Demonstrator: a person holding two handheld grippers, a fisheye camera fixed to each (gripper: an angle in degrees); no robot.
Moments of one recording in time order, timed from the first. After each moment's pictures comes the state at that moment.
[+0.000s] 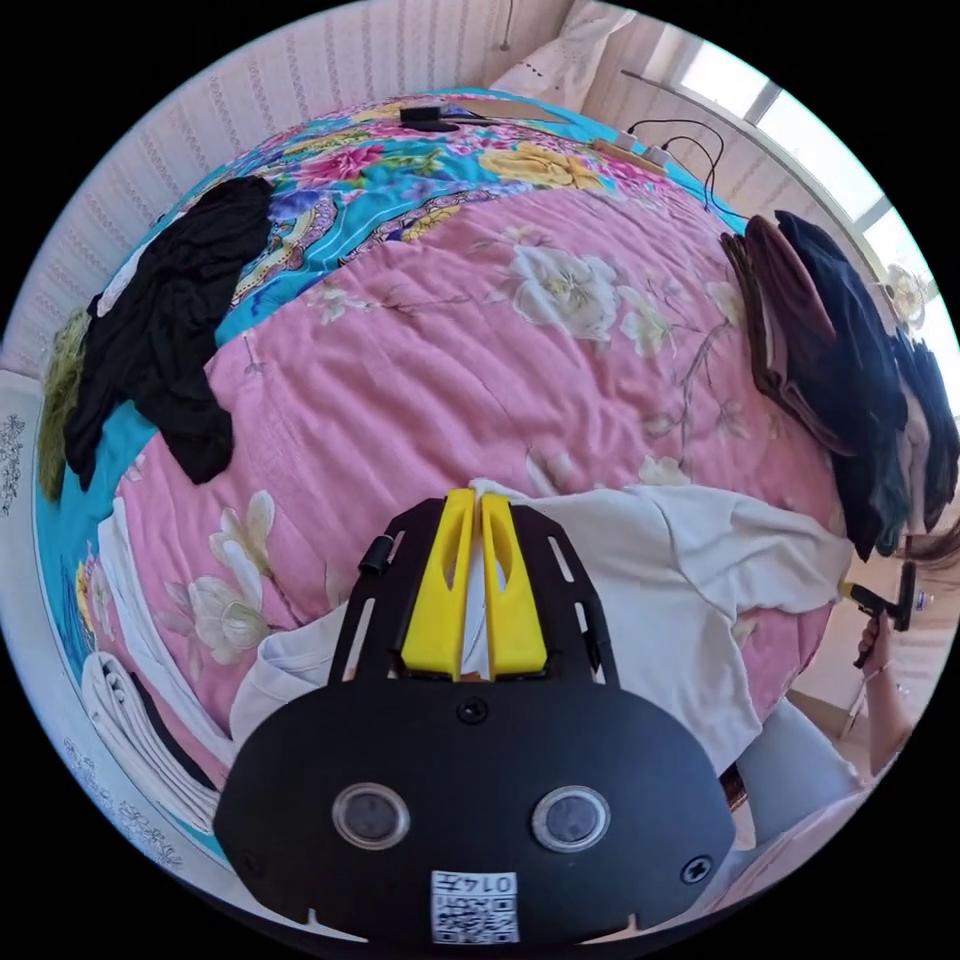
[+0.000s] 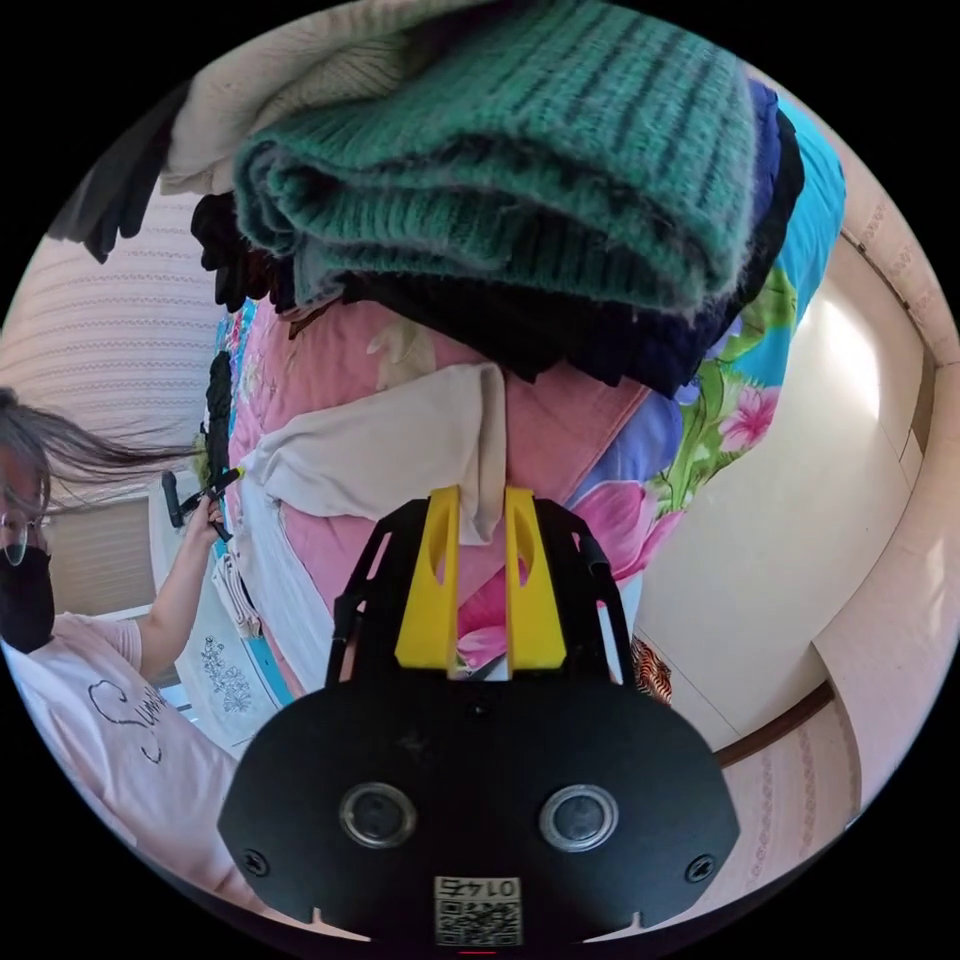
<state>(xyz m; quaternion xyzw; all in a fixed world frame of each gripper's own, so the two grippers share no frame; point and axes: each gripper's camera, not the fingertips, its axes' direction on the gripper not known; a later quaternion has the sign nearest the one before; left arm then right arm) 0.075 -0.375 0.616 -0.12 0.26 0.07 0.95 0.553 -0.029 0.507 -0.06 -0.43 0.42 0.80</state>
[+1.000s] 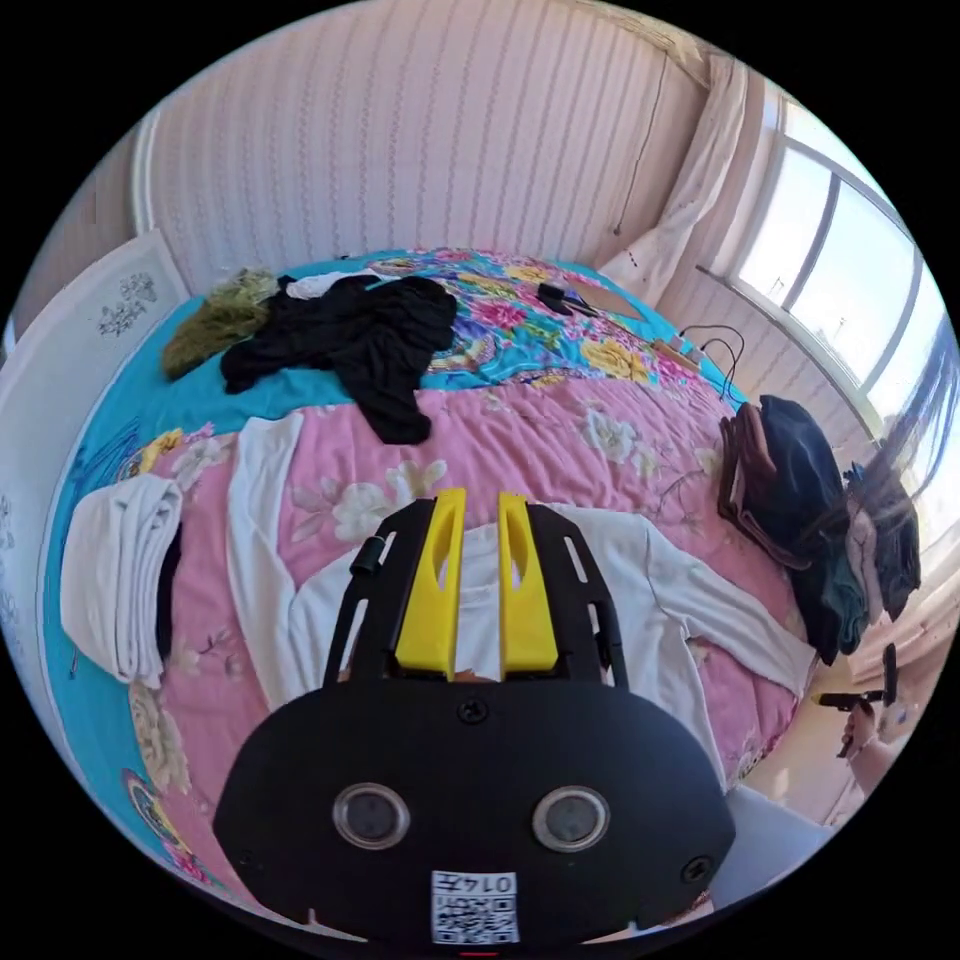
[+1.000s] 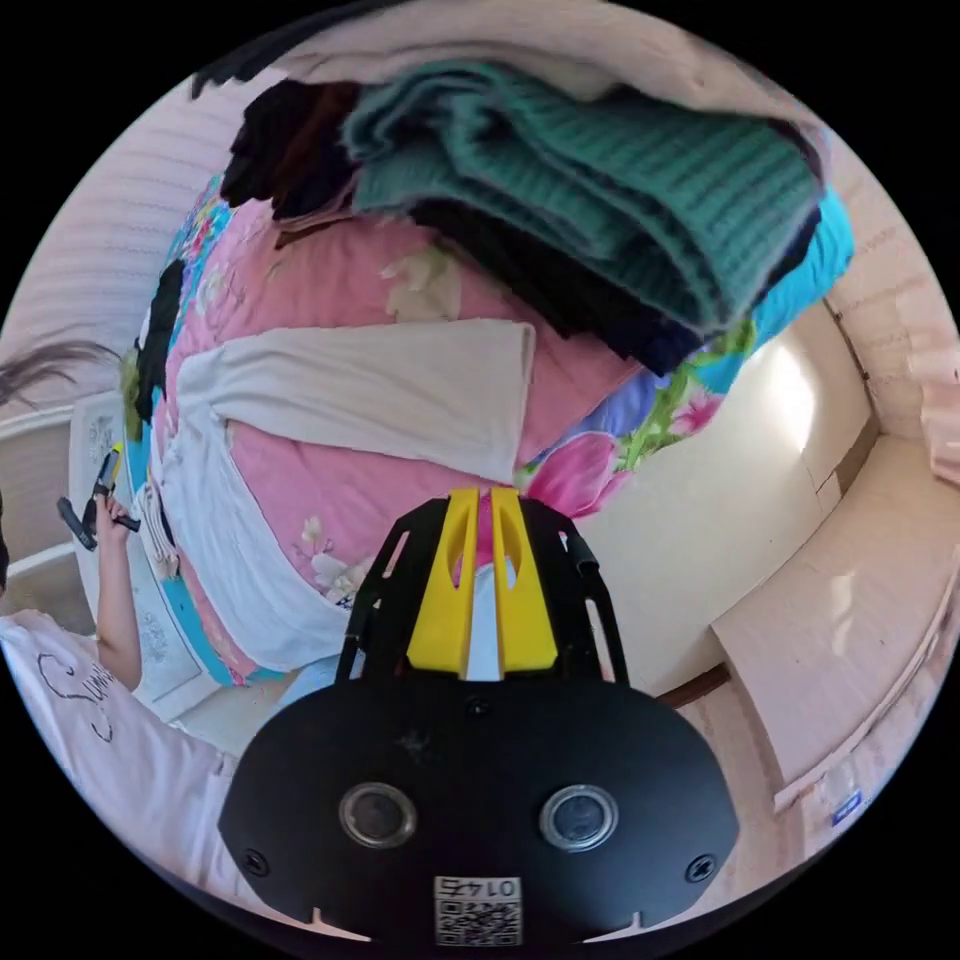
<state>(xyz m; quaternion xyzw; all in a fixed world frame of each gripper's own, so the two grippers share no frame) -0.195 -0.180 0.361 0.06 0.22 -0.16 0.96 0.400 -0.199 0.385 -0.13 -0.34 0.31 0.88</state>
